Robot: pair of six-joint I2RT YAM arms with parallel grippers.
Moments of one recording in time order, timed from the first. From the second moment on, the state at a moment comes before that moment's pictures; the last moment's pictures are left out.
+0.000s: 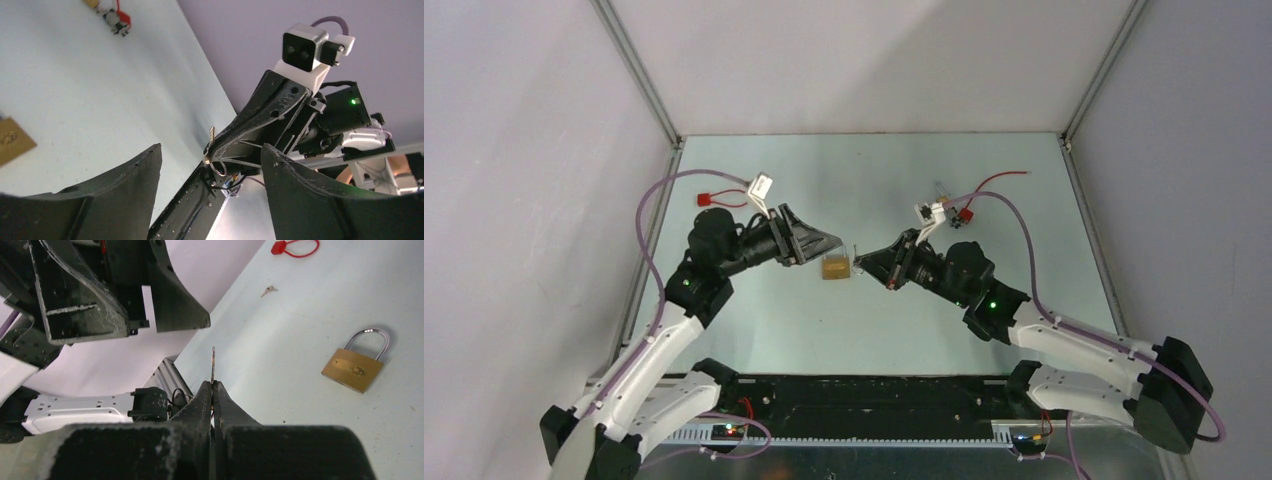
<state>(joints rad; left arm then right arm) -0.43 0.85 0.74 -0.06 0.57 -0.87 0.92 1.06 0.65 0.38 -0.09 0.73</state>
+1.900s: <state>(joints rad) -0.62 1.02 0.88 0.11 0.64 -0.70 0.85 1.03 0.69 0.49 -0.35 0.67</state>
